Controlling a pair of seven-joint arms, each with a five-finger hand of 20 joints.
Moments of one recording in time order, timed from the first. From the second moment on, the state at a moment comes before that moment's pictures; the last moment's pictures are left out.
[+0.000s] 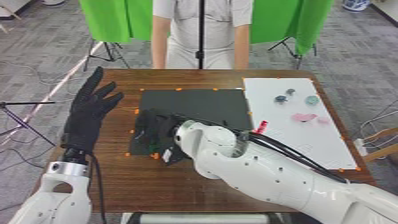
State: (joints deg) left arm 117.9 -55.5 -90.9 -120.5 51.5 9.0 19.8; right arm -50.5 -70.1 20.2 -91.8 -103.4 -1.9 17.5
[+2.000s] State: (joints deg) left arm 129.2 -62.1 -97.2 -120.1 50.3 11.4 19.6; right arm -115.7 -65.2 92.9 -124.9 -65.1 5.5 13.7
